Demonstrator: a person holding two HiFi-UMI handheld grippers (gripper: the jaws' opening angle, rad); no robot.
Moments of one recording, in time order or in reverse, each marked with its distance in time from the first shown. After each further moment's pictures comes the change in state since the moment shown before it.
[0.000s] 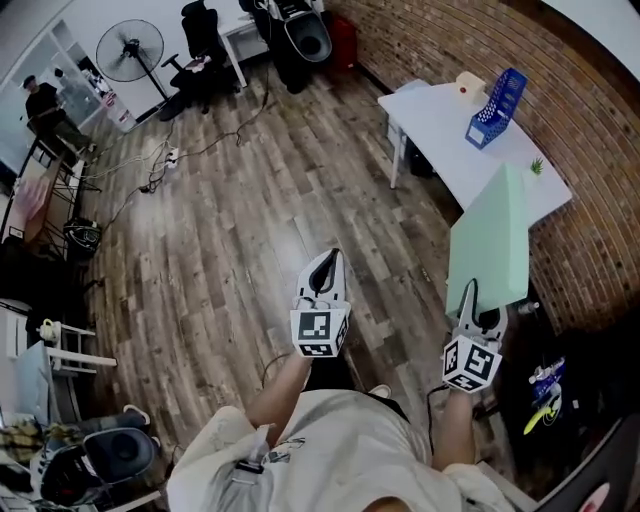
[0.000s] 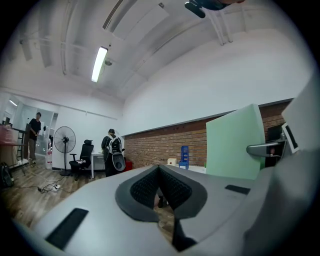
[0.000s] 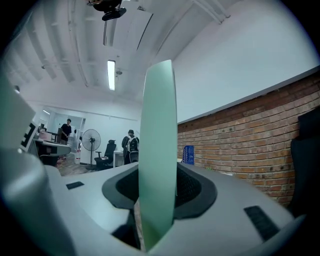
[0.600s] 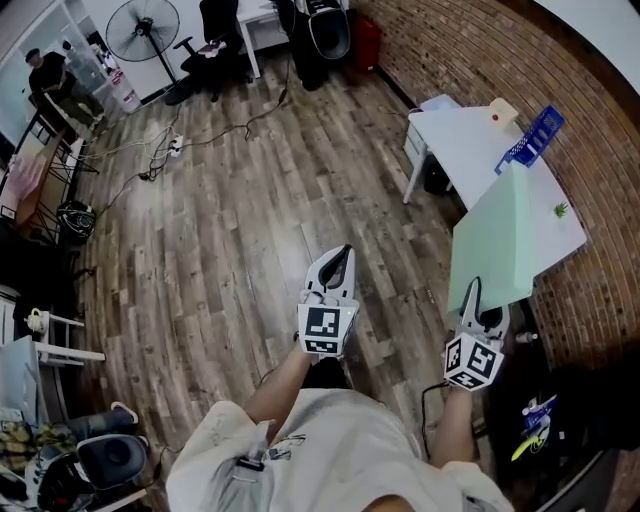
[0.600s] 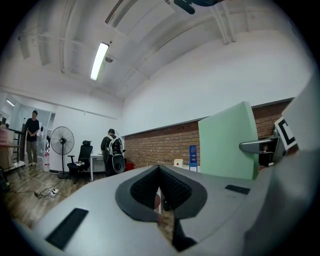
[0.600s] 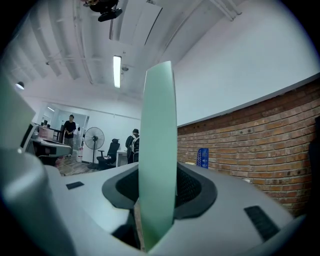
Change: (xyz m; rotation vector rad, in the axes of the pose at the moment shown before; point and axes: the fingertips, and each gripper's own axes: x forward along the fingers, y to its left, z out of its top) left arm 0.069 0.098 -0.001 0.019 -0.007 -0.022; right arm 0.109 0.092 0.011 -0.043 -0.014 0.042
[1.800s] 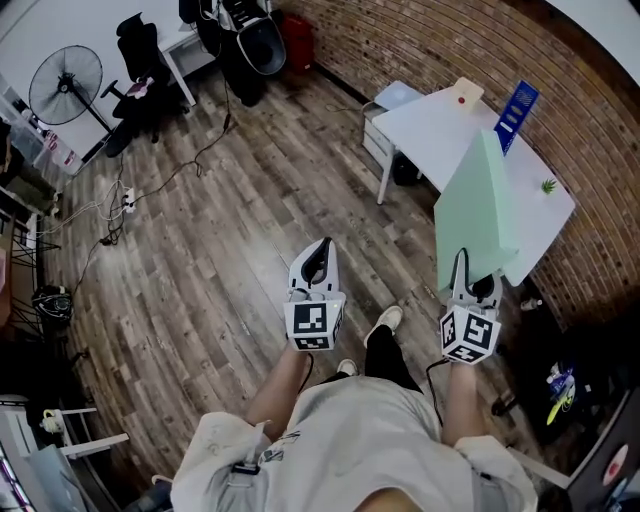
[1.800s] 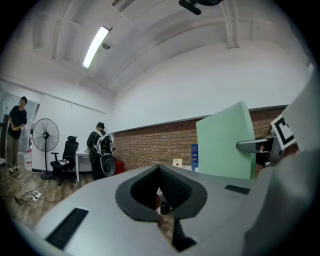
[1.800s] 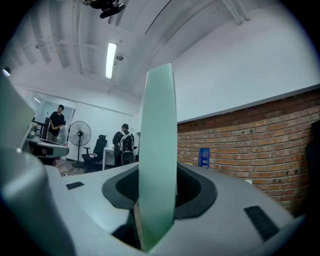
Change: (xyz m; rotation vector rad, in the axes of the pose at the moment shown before) left arm 0.134 0.093 -0.001 -0.016 0.010 -0.141; right arm 0.127 0.055 0.006 -0.016 0.019 -0.141
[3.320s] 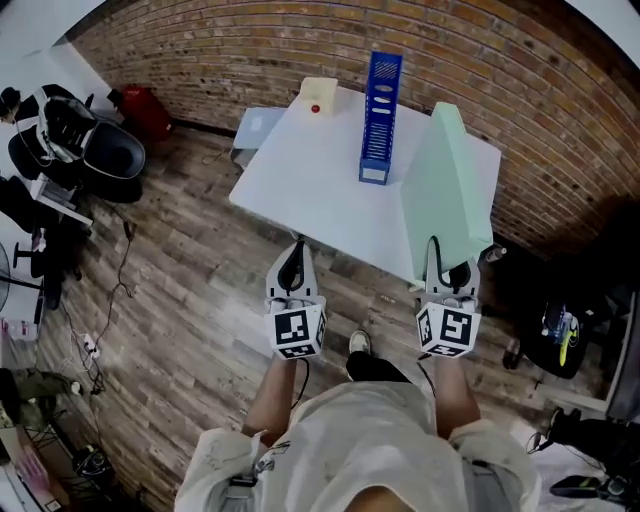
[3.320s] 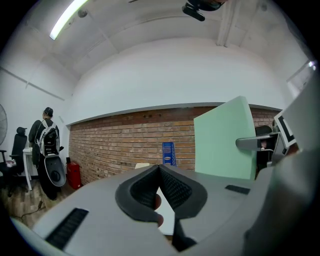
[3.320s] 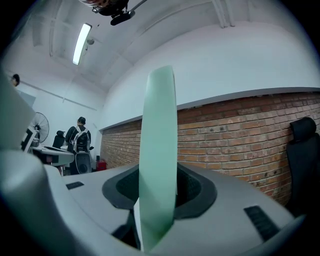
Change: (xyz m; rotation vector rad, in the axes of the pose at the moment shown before) left arm 0.314 -0.178 0.009 0.044 0.035 -0.385; right arm 0.141 -0.213 -0.012 0.049 0.013 -0.372
